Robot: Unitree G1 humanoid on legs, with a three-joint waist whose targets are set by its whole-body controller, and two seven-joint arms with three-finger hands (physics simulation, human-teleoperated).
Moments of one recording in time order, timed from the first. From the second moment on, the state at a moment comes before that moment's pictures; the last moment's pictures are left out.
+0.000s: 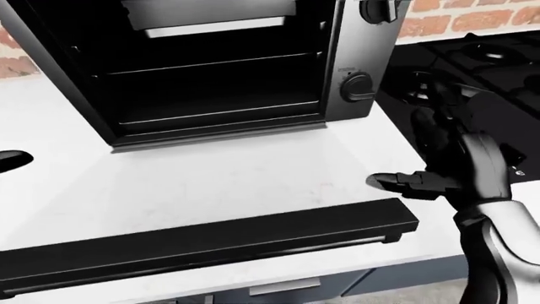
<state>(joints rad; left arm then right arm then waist) -0.26 0.60 0.70 -0.37 -0.45 0.63 -0.02 -0.20 -0.44 -0.65 -0.58 0.32 0.77 0.37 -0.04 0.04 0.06</state>
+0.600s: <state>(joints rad) -0.27 0.62 0.71 -0.34 -0.45 0.61 -0.01 -0.25 -0.44 -0.57 -0.75 0.76 0.96 -0.04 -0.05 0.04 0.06</state>
